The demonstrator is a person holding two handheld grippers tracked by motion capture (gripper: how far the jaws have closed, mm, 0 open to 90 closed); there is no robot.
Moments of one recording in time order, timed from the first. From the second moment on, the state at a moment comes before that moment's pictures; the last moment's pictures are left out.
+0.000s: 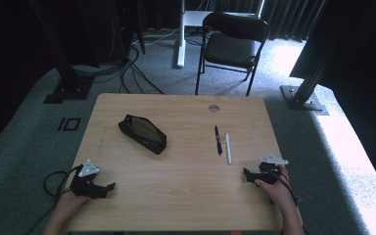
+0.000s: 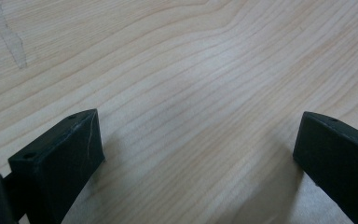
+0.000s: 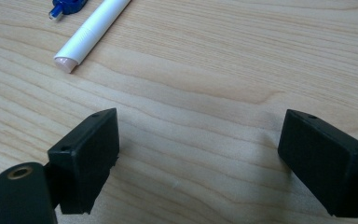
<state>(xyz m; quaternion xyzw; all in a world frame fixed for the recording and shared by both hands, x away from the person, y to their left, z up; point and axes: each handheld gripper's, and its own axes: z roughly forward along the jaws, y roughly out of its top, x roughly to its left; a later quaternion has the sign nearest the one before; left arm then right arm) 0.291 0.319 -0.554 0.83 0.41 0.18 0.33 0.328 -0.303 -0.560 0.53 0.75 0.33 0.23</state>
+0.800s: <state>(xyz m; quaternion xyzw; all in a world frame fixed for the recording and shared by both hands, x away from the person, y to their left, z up) 0.291 0.320 -0.554 0.83 0.41 0.17 0.33 0.323 -0.281 -0.536 0.50 0.74 0.39 0.22</state>
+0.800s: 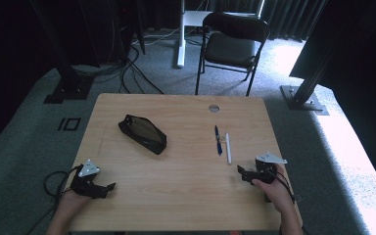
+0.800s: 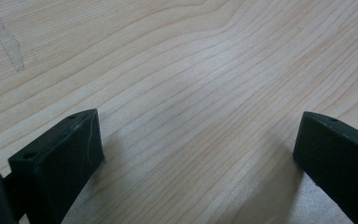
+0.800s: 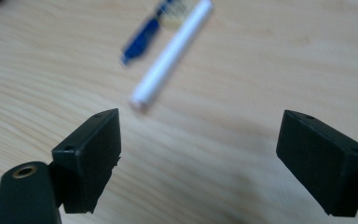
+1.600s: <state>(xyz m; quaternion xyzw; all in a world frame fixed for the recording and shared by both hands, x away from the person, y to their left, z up) 0.291 0.320 -0.554 0.83 0.41 0.17 0.33 0.354 -0.175 -0.518 0.40 0.79 0.43 0.18</state>
